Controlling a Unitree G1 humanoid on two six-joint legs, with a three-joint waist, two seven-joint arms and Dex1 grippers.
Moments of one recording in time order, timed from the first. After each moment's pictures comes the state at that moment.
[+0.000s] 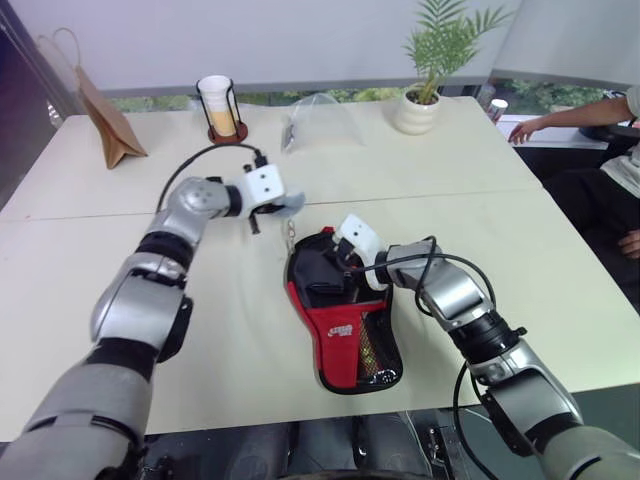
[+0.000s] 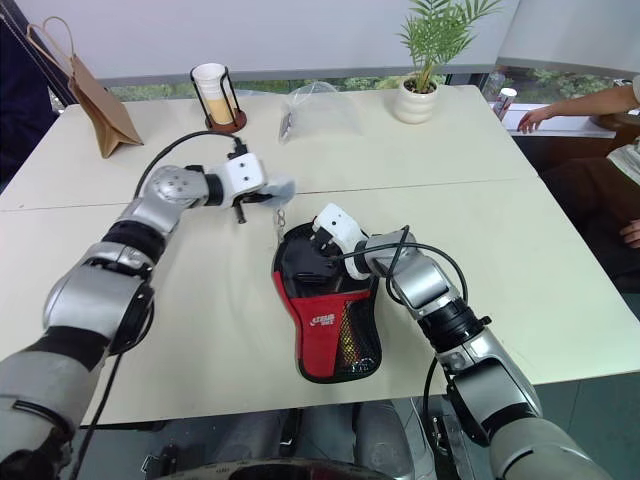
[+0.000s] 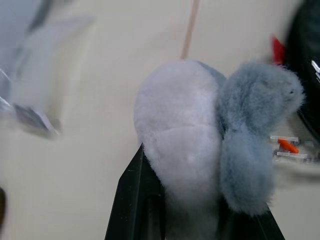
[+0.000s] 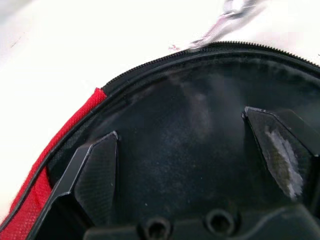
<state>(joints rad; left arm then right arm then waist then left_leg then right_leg) -1.18 0.37 -0.27 1.26 0.27 -0.42 -0.76 -0.61 -0.38 0.41 0.08 0.09 0.65 0.83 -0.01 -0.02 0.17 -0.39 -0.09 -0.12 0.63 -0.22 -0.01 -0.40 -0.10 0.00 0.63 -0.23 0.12</state>
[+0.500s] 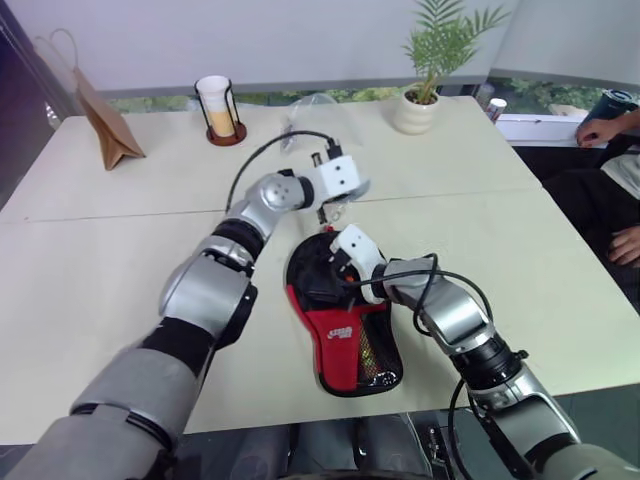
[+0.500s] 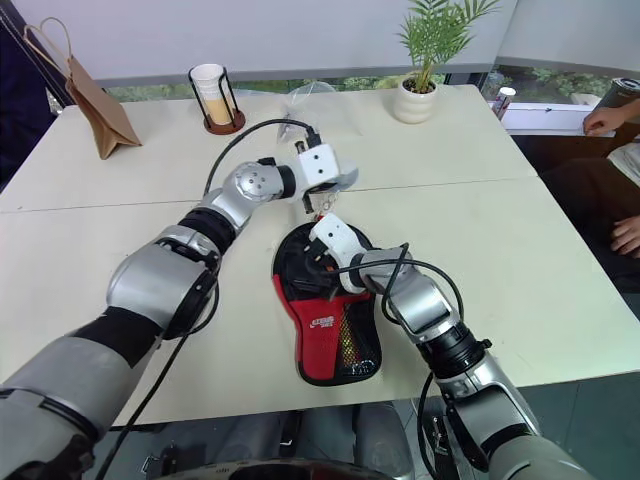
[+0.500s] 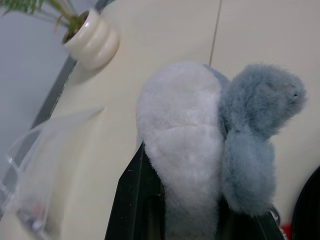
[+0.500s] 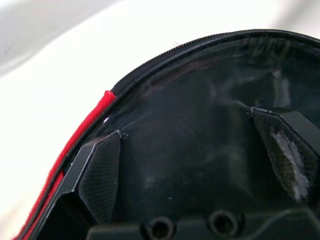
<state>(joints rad) -1.31 0.10 -0.25 1.39 0.33 -0.42 -0.55 -0.50 -0.35 0.41 -0.13 0.06 0.80 0.69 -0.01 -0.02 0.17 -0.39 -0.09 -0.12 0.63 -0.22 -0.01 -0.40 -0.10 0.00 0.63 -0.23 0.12</state>
